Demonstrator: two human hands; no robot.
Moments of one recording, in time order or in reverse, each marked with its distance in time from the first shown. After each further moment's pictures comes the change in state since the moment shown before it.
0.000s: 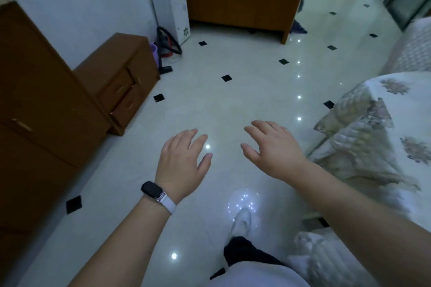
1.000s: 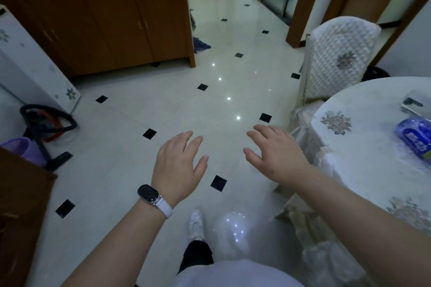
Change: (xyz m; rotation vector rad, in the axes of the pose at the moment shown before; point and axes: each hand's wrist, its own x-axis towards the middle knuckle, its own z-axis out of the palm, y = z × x) left_hand 0.540 0.082 0.267 -0.207 -0.105 0.458; right_hand 0.289 0.384 0.031 -0.116 0.022 0.549
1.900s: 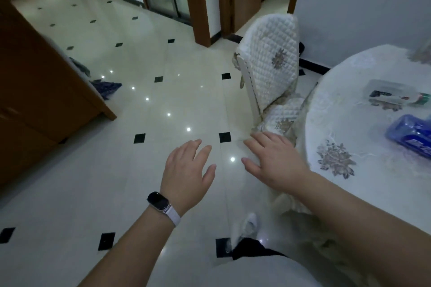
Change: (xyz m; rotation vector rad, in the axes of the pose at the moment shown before) left_hand 0.429 -0.023 0.200 -0.119 -0.255 0.571; right_hand 0.272 0.184 0.055 -0.060 0.011 0.507
